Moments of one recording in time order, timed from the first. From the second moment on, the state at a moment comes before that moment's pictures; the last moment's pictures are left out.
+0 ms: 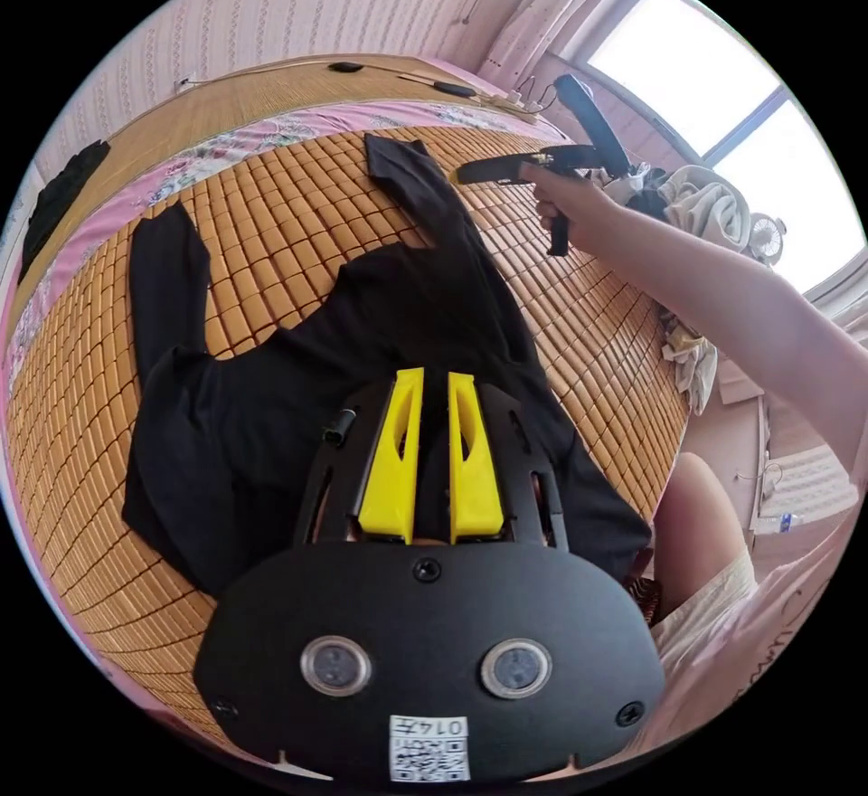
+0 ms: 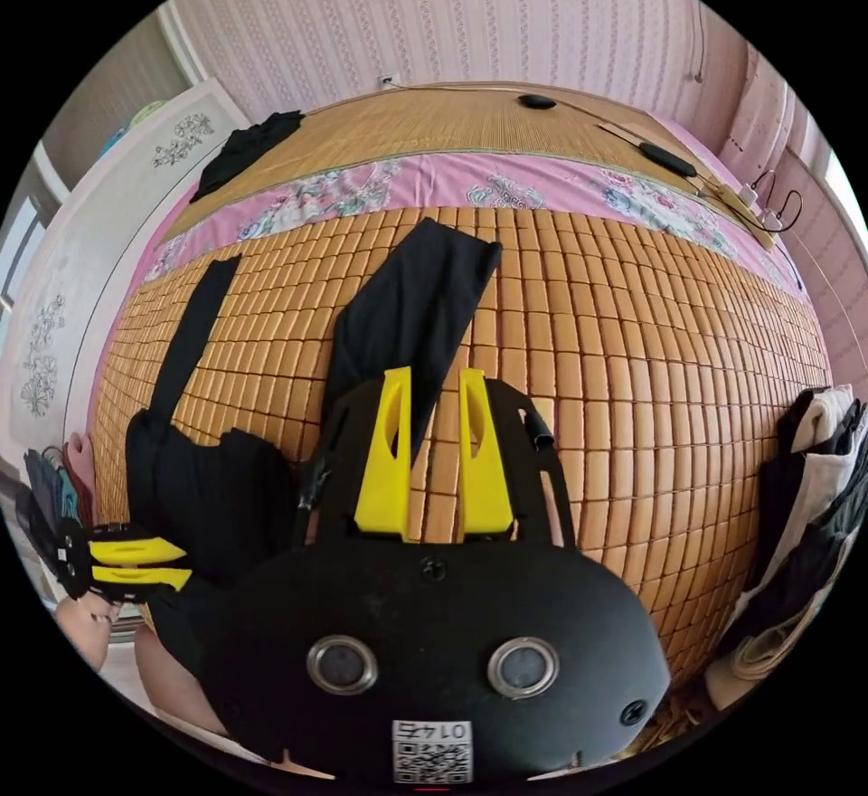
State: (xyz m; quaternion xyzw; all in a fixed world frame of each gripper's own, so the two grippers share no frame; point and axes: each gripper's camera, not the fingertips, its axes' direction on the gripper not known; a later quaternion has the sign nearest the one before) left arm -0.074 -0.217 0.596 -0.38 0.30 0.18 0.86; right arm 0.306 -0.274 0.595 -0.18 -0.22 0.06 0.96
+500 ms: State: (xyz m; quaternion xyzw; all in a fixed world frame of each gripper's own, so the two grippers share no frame) left arm 0.043 -0.265 0.657 -0.43 0.31 0.22 0.82; right arm 0.451 -0.048 0.367 -0.23 -0.16 0.13 0.95
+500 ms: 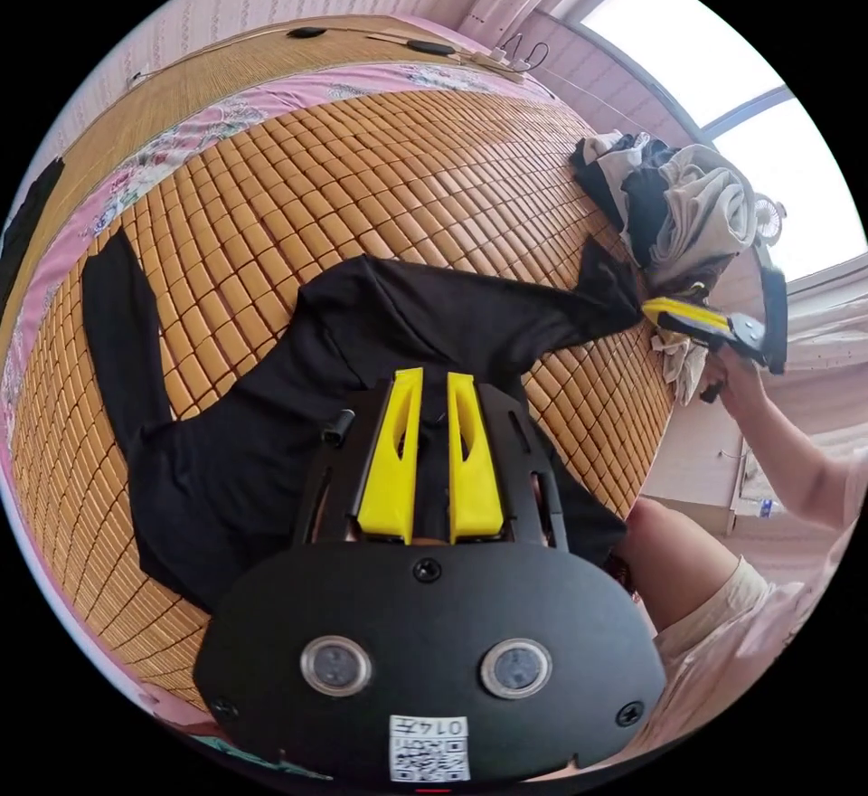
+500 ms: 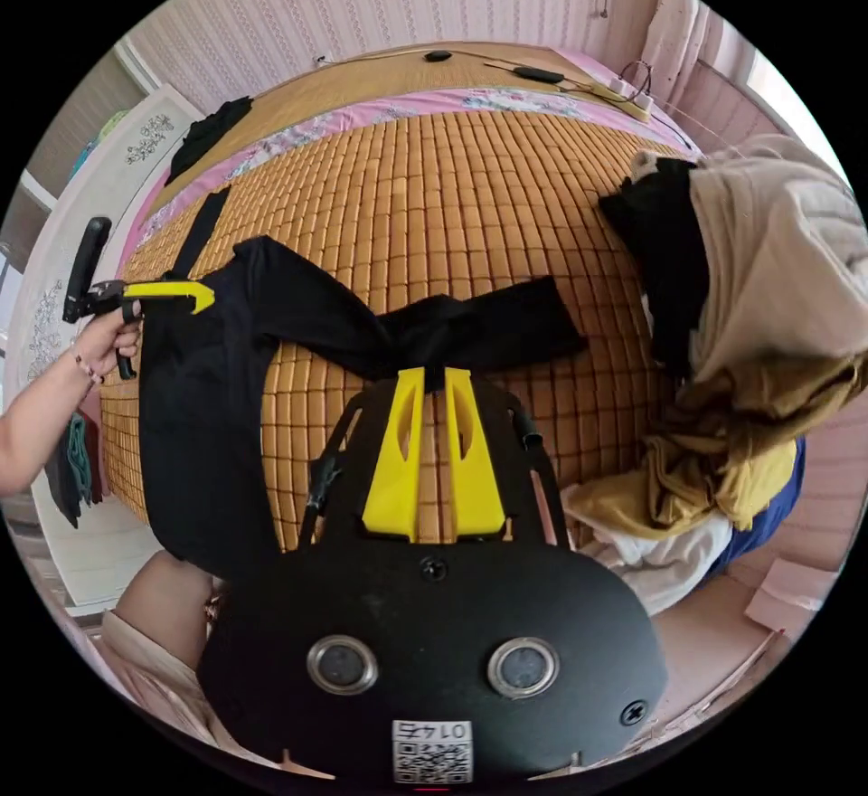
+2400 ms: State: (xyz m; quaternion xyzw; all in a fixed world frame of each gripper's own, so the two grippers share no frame) left arm 0.380 -0.175 0.616 -0.39 0.42 0.46 0.68; right arm 0.538 0.011 0.267 -0.22 -0.12 0.27 0.93
